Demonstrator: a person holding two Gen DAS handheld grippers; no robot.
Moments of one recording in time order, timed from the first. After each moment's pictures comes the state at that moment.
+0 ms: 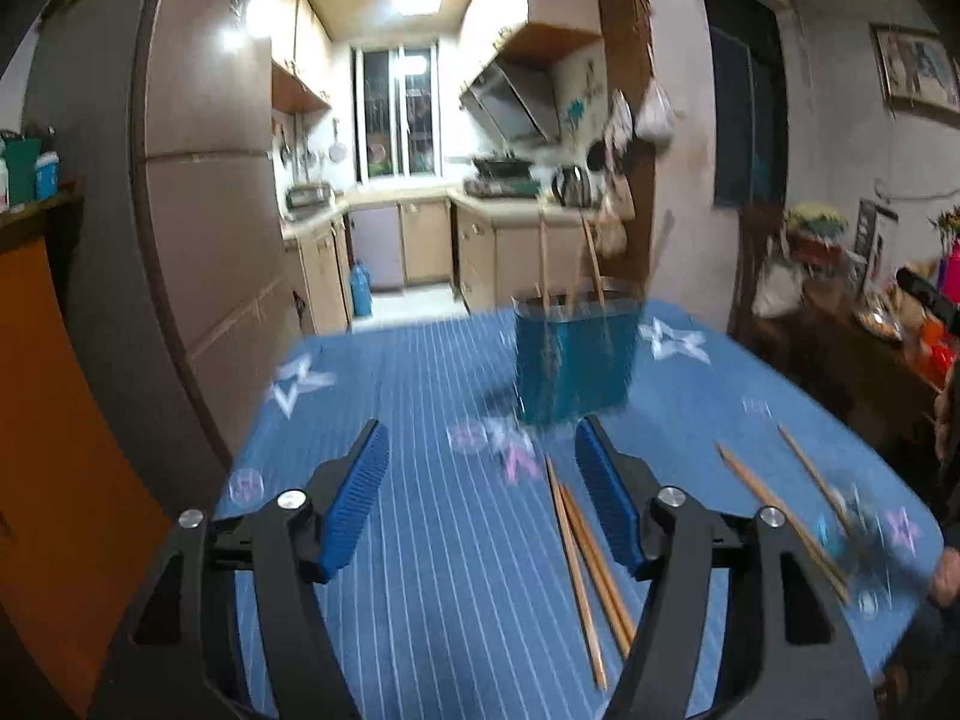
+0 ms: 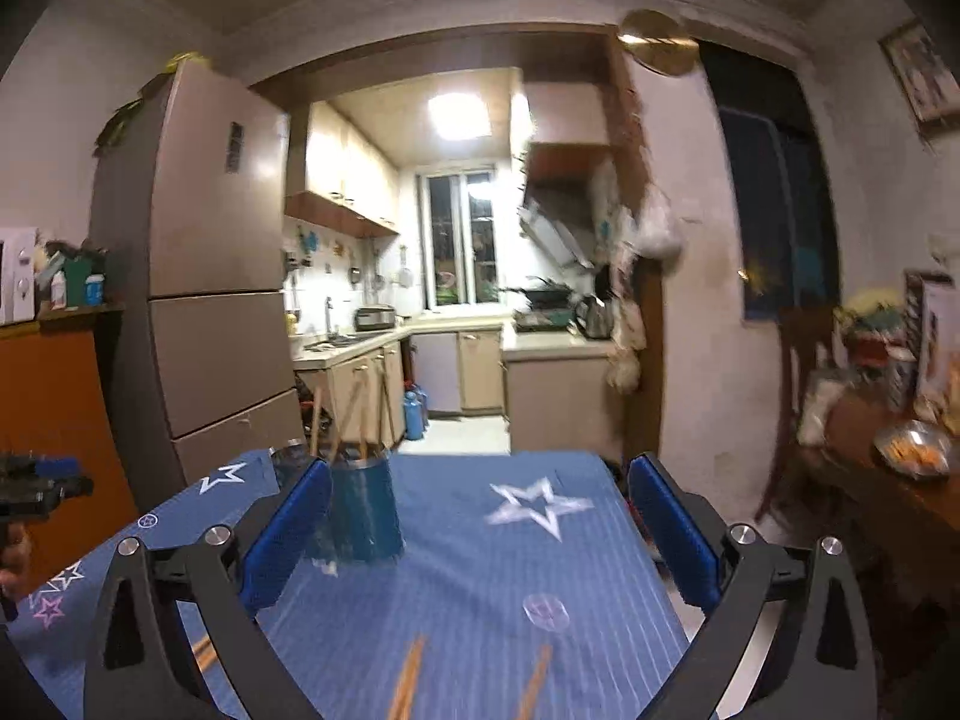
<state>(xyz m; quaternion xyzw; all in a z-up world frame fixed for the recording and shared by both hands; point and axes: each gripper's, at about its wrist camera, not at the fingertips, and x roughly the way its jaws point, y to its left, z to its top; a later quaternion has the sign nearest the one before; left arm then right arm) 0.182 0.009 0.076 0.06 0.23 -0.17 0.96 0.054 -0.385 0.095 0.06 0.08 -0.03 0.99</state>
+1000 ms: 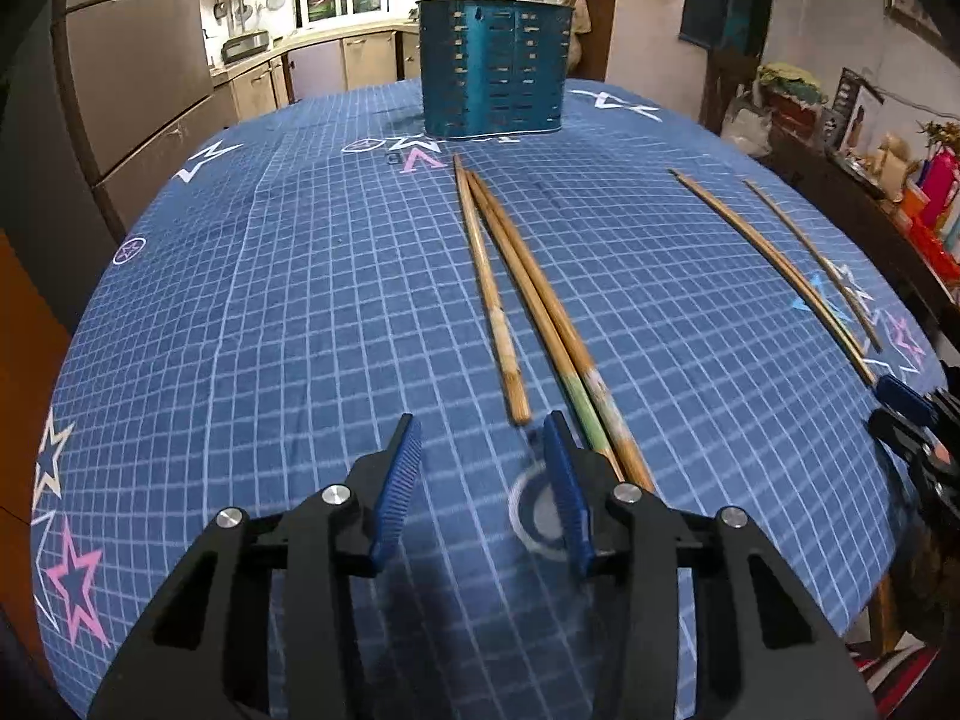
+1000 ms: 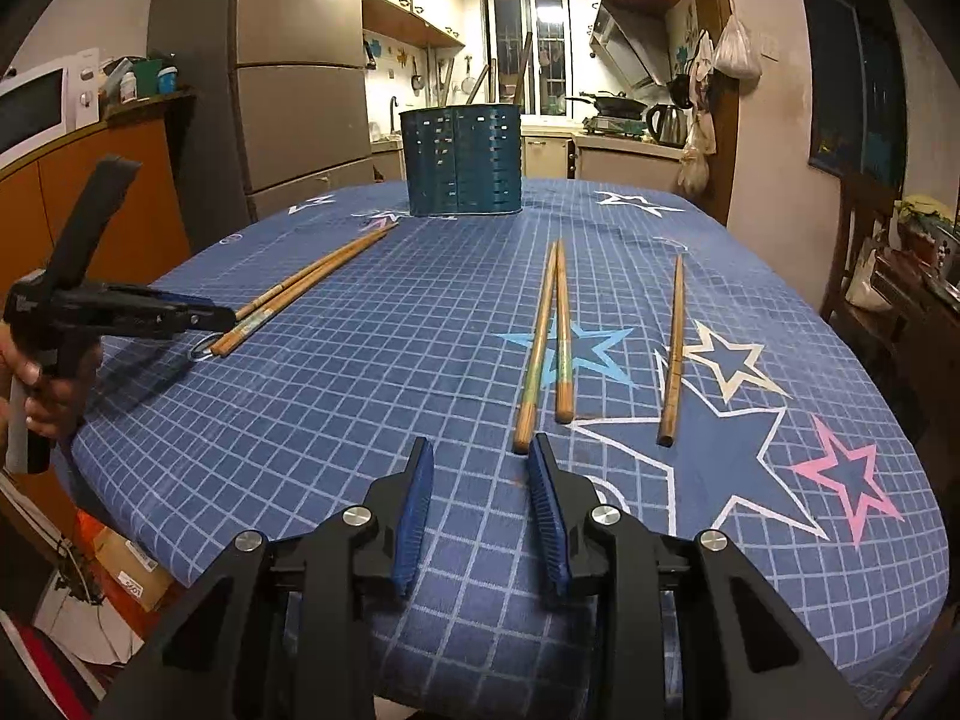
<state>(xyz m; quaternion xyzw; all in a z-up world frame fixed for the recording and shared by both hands) 0.161 -0.030 -0.072 0.09 0.42 -0.20 0.88 -0.041 -0.266 -0.084 0.02 0.30 0.05 0.95</state>
